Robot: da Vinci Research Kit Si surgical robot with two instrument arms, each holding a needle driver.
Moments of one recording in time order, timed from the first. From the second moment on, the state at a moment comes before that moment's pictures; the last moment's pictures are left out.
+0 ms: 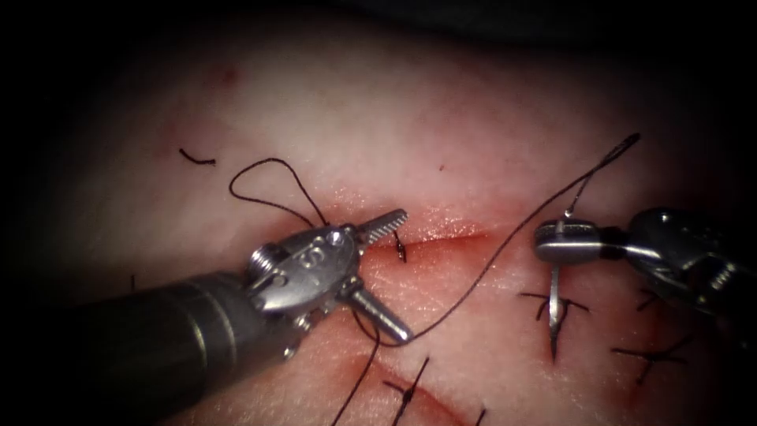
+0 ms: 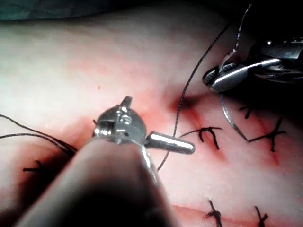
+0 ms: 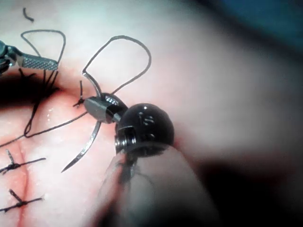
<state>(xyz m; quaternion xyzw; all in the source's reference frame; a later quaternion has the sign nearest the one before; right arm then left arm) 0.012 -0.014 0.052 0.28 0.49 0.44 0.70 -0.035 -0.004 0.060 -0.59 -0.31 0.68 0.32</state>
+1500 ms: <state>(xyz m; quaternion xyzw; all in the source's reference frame) 0.018 -0.004 0.058 0.05 0.63 0.24 0.74 -0.037 -0.005 0.074 -0.45 -0.32 0.78 0.30</state>
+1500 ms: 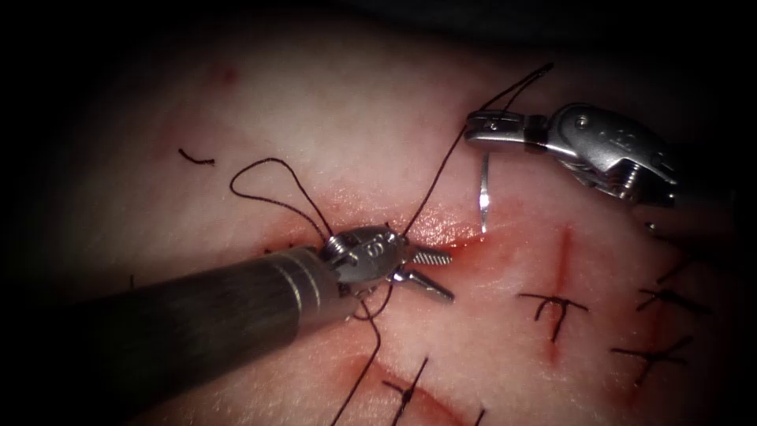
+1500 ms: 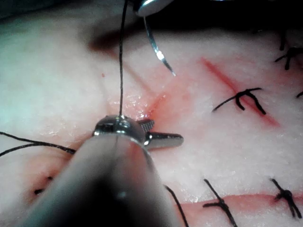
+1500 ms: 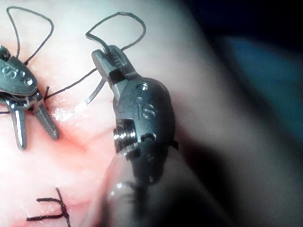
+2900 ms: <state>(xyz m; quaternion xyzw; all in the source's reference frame) 0.021 -0.008 0.064 -0.09 0.63 0.08 0.77 -0.036 -0.009 0.073 -0.44 -0.32 0.79 0.30</state>
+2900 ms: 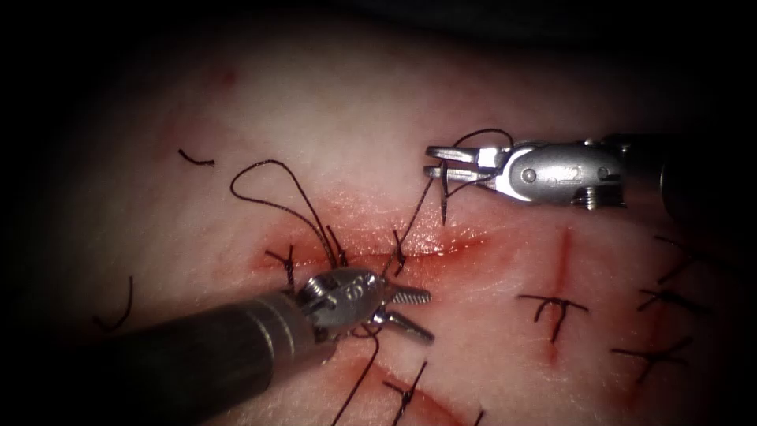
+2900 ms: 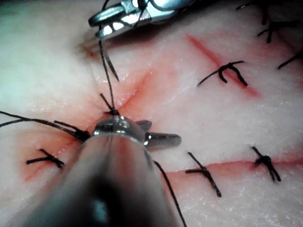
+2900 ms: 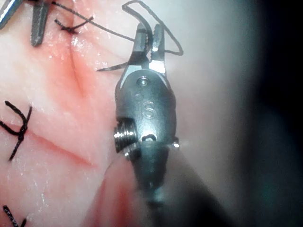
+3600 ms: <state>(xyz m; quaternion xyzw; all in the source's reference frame) 0.021 -0.011 0.066 -0.13 0.61 0.03 0.78 -0.036 -0.009 0.072 -0.44 -0.33 0.78 0.30</state>
